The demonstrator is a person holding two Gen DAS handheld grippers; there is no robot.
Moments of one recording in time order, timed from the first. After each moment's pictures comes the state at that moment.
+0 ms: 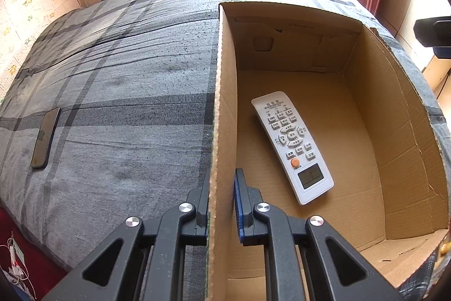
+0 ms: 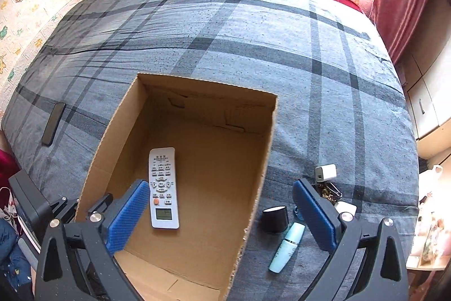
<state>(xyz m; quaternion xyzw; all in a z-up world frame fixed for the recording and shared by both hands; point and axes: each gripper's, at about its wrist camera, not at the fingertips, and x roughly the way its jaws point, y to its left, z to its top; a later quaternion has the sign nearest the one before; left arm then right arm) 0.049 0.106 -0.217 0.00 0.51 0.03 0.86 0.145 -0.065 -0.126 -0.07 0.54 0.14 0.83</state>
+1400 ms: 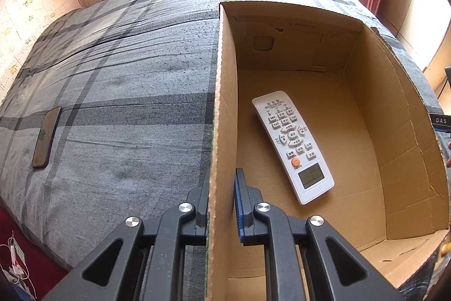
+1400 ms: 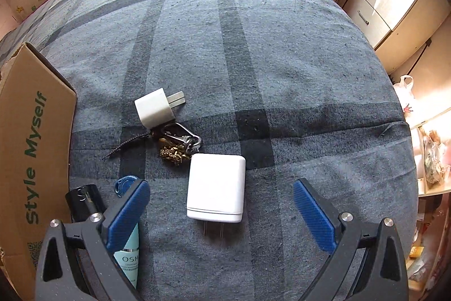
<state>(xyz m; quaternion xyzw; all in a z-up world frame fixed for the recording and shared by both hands) 0.050 0.105 -0.218 0.00 0.52 0.04 0.86 0.169 -0.255 -0.270 0.00 0.60 -0.04 0.80</state>
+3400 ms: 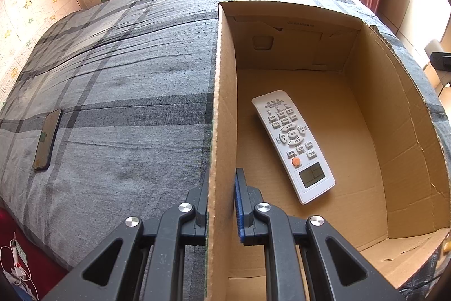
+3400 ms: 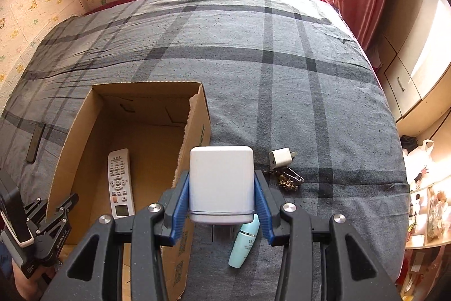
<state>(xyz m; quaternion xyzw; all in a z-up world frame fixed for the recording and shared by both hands) 0.050 0.101 -0.217 0.01 0.51 0.04 0.86 0.137 -0.120 -0.132 -0.04 0.52 0.10 0.85</state>
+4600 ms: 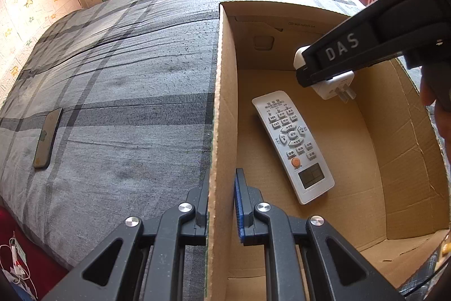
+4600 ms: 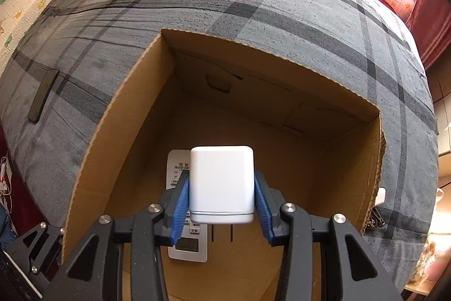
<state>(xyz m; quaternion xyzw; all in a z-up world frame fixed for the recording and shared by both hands) 0.050 0.101 -0.217 0.00 0.51 0.04 0.86 0.183 0.044 -0.216 -0.13 0.60 0.17 0.77</state>
